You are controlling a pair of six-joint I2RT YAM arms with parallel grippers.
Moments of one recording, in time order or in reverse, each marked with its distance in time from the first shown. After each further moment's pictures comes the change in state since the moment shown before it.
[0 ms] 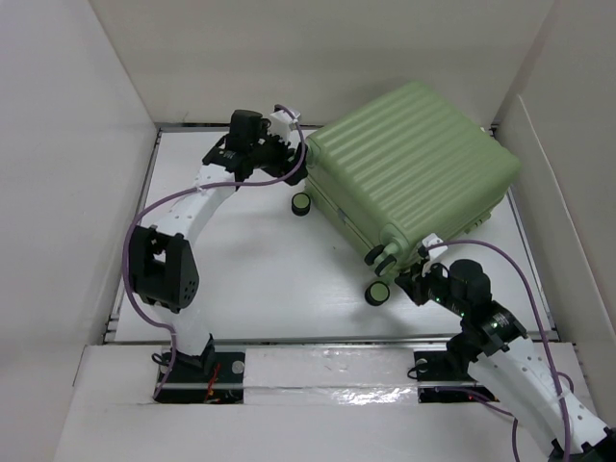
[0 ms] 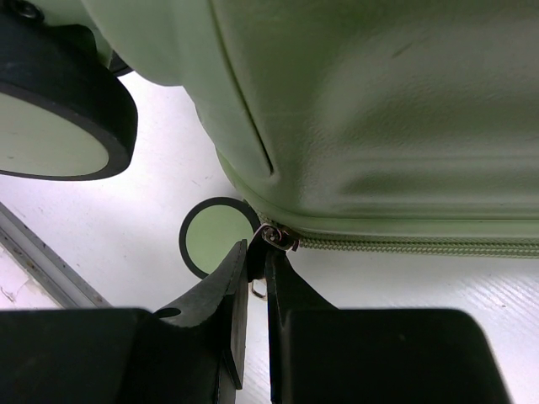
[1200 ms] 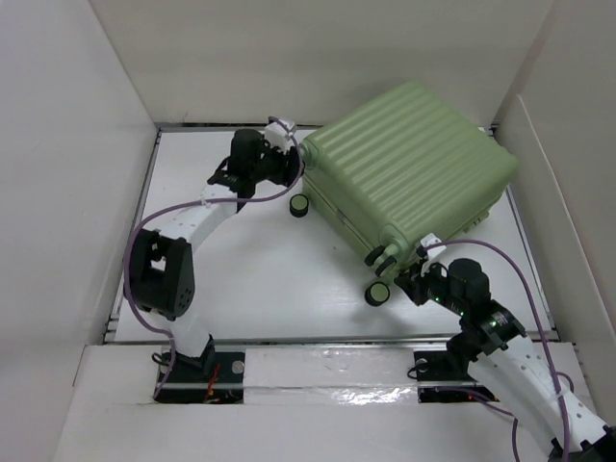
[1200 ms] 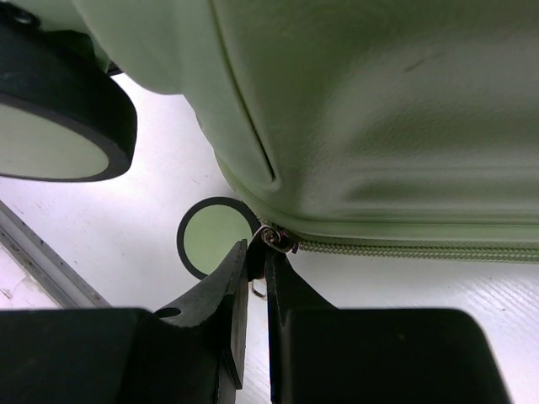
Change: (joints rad) left arm -0.012 -0.015 -0.165 0.265 -0.056 -0.069; right arm -0.005 0.013 -0.003 0.016 -0.013 -0.014
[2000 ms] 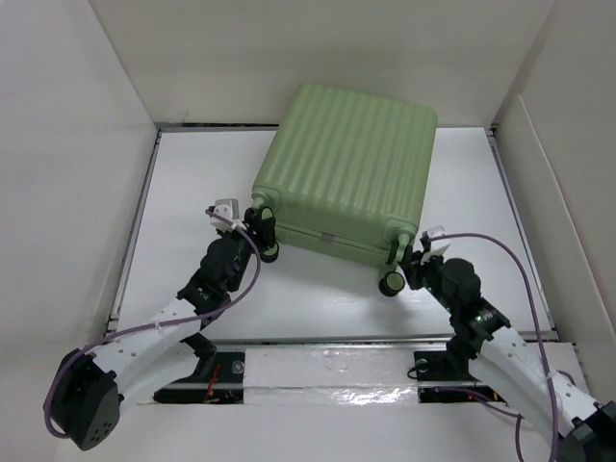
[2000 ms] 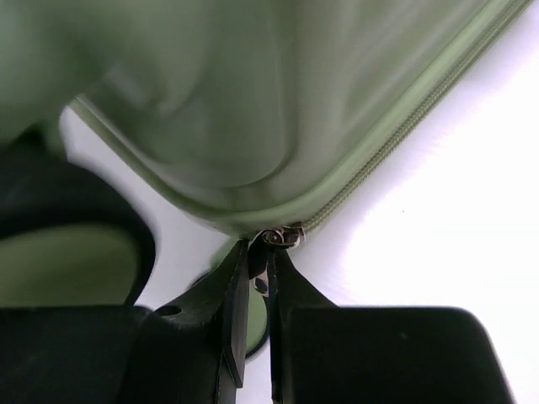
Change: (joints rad) left arm -0.246 -0.887 -1.009 0.508 -0.663 -0.542; right arm -0.041 0.192 -0.039 0.280 0.150 0.040
